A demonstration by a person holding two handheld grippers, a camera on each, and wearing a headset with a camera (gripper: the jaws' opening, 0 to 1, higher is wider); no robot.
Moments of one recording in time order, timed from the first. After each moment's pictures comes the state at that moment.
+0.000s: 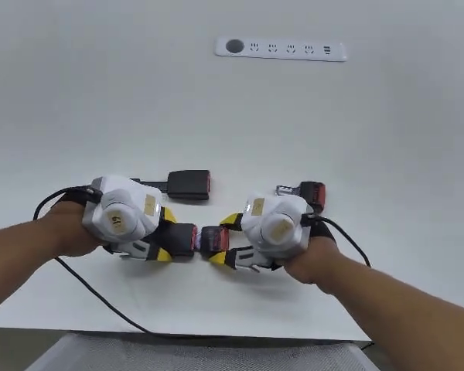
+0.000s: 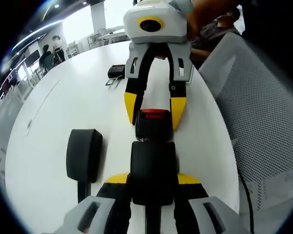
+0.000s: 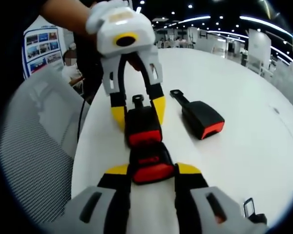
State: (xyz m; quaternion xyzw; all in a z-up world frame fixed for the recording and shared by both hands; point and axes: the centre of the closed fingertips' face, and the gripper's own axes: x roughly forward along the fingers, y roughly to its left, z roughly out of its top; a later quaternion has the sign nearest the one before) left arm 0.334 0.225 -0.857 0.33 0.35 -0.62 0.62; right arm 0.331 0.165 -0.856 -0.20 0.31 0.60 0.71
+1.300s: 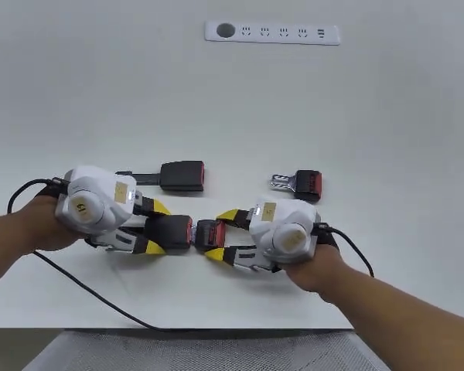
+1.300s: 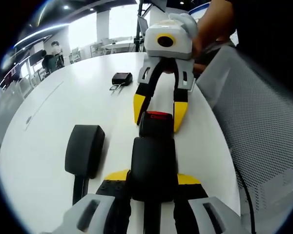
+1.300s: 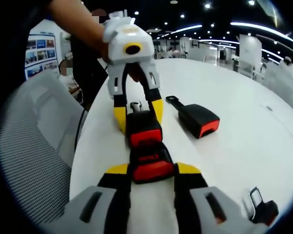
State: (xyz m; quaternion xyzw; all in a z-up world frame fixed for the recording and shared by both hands) left arm 0.331 0.221 -0.851 0.27 0.33 -0.64 0.64; right arm 0.330 0.163 -0.856 -0.16 0.28 0.58 0.75
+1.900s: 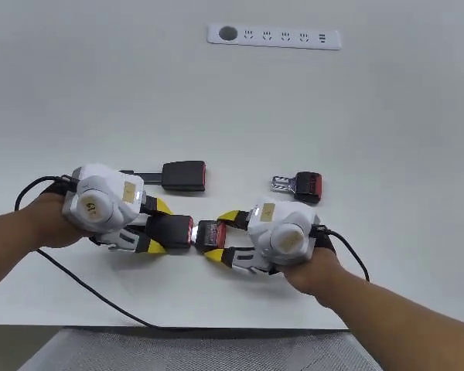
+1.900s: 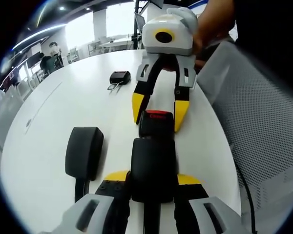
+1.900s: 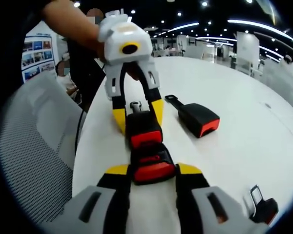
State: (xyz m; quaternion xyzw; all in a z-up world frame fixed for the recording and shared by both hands) left arm 0.333 0.223 -0.853 0.30 0.33 -0.64 0.63; right arm 0.330 0.165 -0.852 -0.18 0.28 0.57 0.75
